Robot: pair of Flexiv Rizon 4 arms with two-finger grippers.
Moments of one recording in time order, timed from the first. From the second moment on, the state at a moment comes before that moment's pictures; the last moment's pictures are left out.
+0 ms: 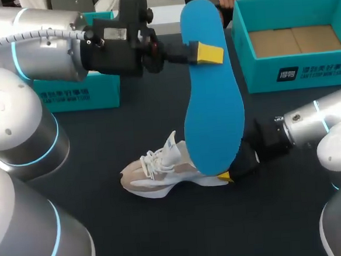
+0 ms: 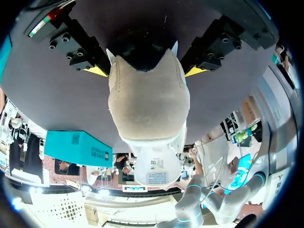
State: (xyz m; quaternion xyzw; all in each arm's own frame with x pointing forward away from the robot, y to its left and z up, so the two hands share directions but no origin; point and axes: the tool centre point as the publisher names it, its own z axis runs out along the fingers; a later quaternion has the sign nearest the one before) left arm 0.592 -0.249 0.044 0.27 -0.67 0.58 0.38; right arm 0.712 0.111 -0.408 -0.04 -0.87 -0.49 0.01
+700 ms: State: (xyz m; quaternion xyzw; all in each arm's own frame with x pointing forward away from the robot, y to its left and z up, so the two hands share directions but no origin) left arm 0.592 -0.249 0.044 0.27 -0.67 0.58 0.38; right arm 0.711 0.093 -0.356 -0.06 -0.94 -0.35 0.02
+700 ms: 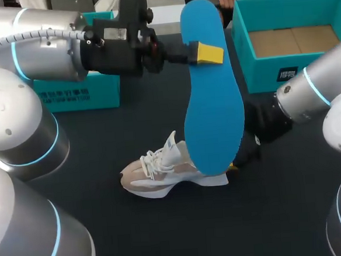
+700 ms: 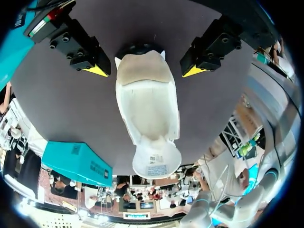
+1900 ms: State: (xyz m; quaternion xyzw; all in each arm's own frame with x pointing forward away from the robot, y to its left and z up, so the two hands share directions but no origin) left arm 0.592 -0.249 0.044 0.27 -0.67 0.58 0.38; right arm 0.713 0.094 -0.324 -0.09 -0.99 -0.09 0.01
